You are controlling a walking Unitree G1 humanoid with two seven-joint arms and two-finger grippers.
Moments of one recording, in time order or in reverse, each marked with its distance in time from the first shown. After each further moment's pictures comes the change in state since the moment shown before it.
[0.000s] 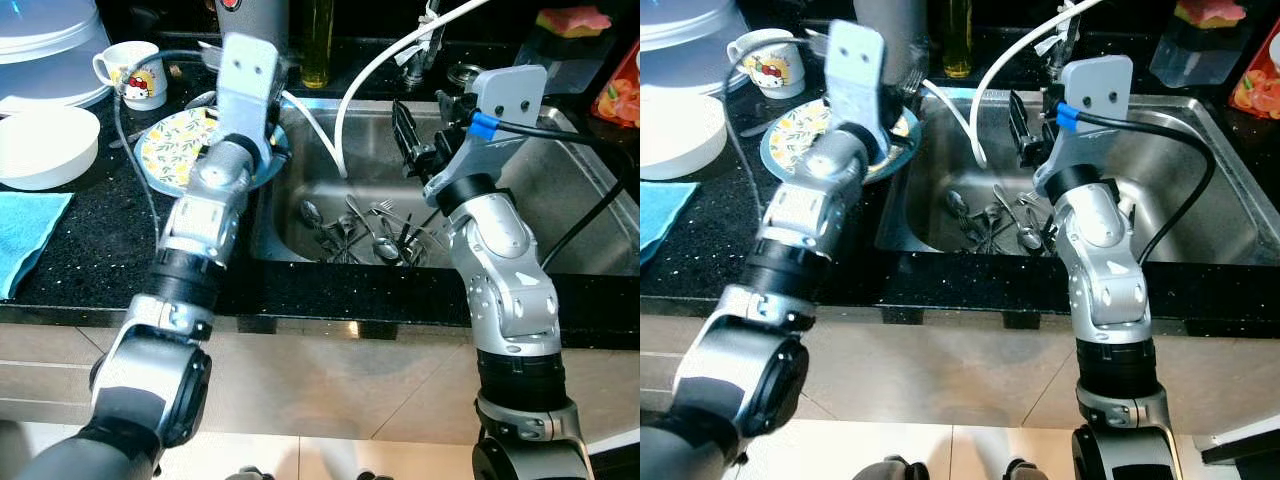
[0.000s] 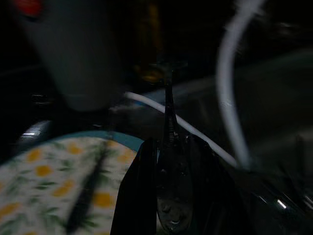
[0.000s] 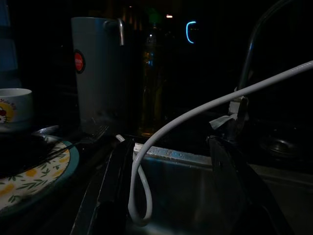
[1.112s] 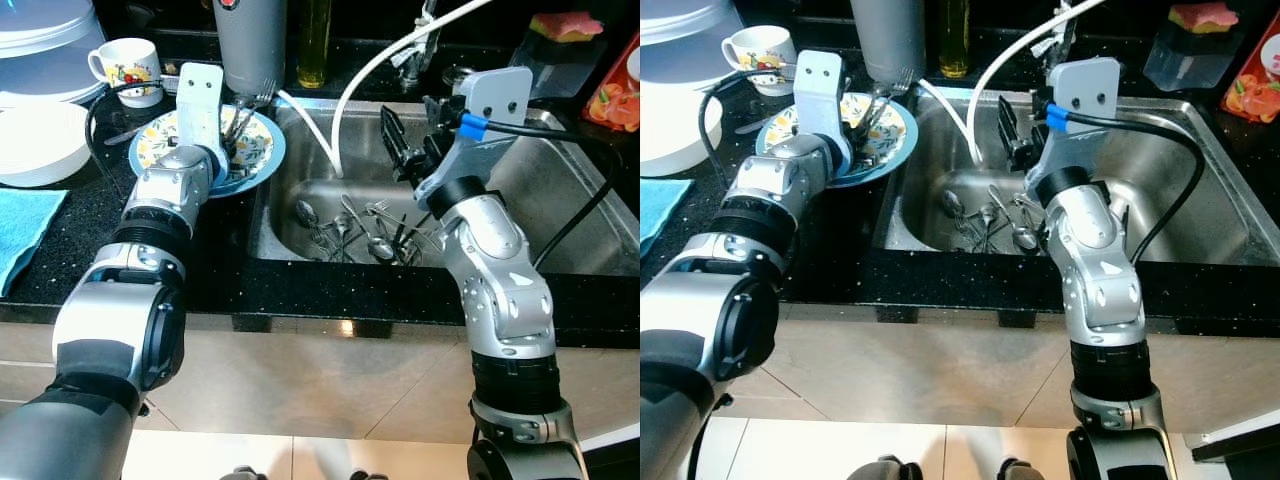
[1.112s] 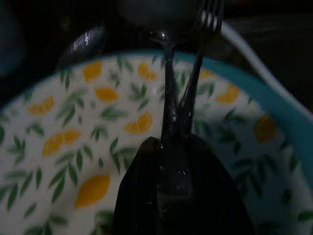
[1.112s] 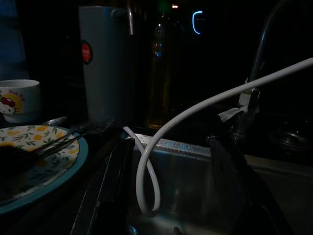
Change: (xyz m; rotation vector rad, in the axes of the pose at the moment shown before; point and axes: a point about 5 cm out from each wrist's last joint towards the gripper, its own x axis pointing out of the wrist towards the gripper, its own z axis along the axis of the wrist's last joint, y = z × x) left arm 0.014 0.067 -0.029 -0.097 0.257 0.192; right arm 0.000 0.008 -0.002 0.025 0.028 0.022
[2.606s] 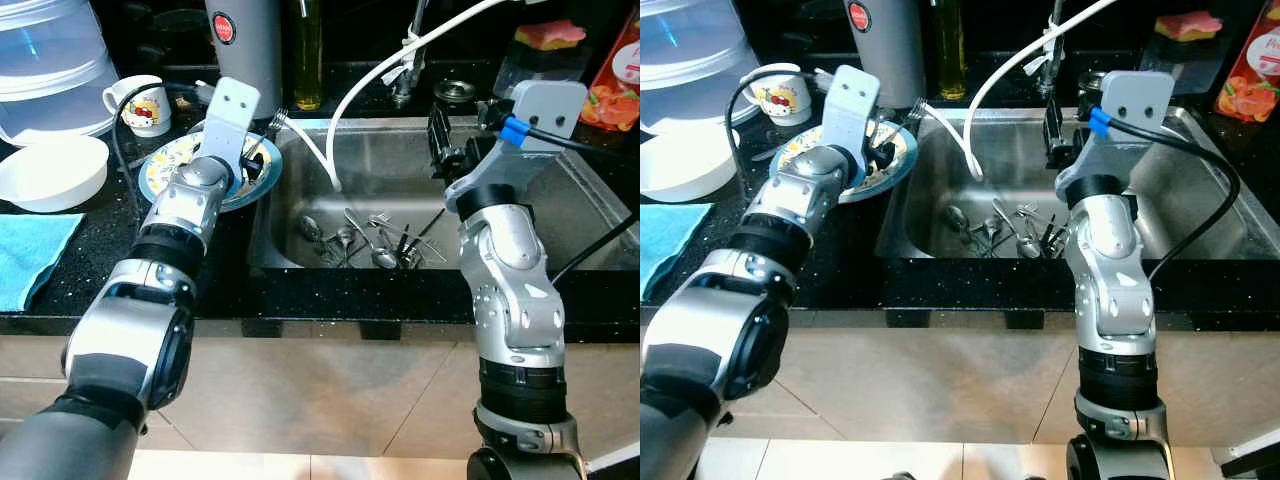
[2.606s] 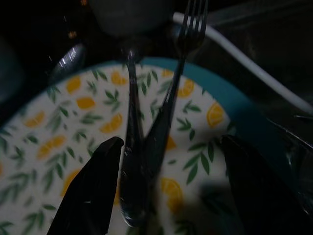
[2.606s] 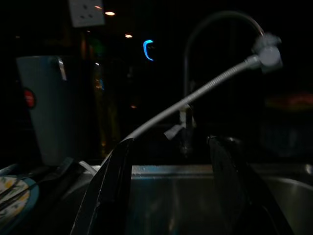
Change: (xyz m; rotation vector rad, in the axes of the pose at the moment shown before) left arm 0.000 -0.013 -0.027 0.075 0.084 -0.010; right arm -0.007 -0.019 0.005 0.007 -0.054 -0.164
